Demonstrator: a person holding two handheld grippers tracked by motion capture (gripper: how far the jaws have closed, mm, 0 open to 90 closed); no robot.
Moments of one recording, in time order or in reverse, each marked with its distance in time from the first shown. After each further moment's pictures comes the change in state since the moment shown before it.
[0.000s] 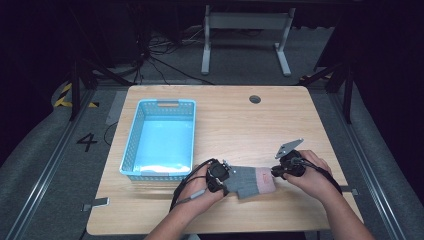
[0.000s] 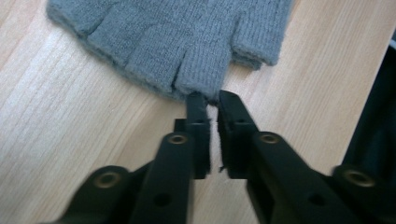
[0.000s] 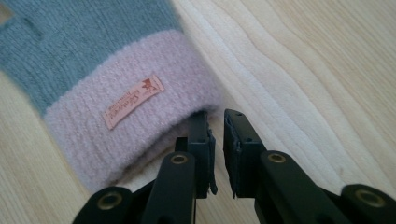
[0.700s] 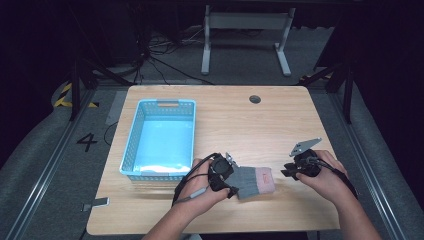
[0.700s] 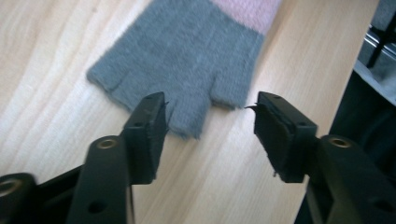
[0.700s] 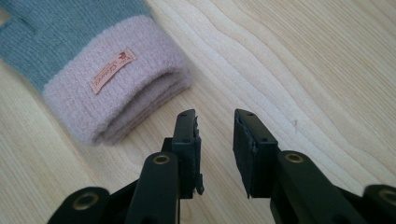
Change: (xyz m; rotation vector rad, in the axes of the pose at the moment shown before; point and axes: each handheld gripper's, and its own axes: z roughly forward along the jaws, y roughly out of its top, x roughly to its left) left arm -0.021 0.015 -0.031 -0.127 0.072 0.030; right arm -0.009 -0.021 -0.030 -0.036 -0.041 0.083
